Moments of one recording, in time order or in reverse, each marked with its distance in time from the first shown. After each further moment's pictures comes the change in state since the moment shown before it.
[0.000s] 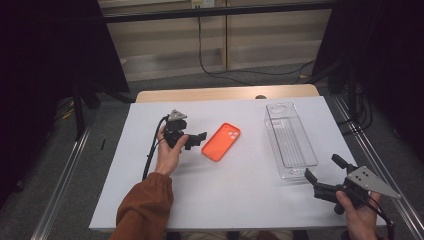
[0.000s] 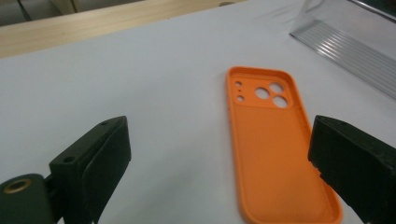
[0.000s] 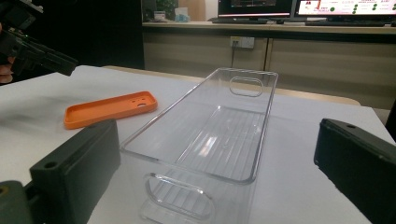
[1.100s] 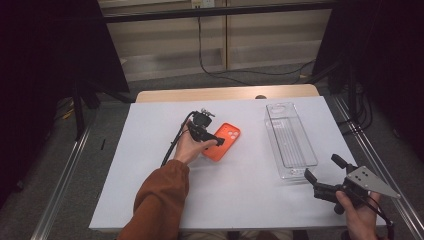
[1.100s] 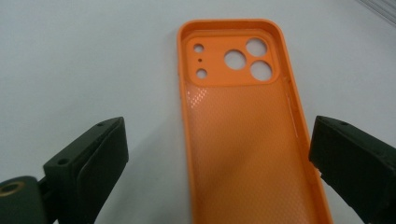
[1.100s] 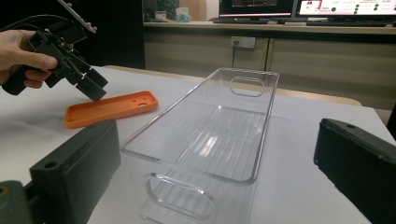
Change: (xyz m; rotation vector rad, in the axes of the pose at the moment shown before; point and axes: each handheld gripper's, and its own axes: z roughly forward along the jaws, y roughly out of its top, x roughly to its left) left arm -0.030 0.025 0.064 0.326 -0.058 0.085; right arm 0.000 0.000 0.000 0.000 0.004 -0.002
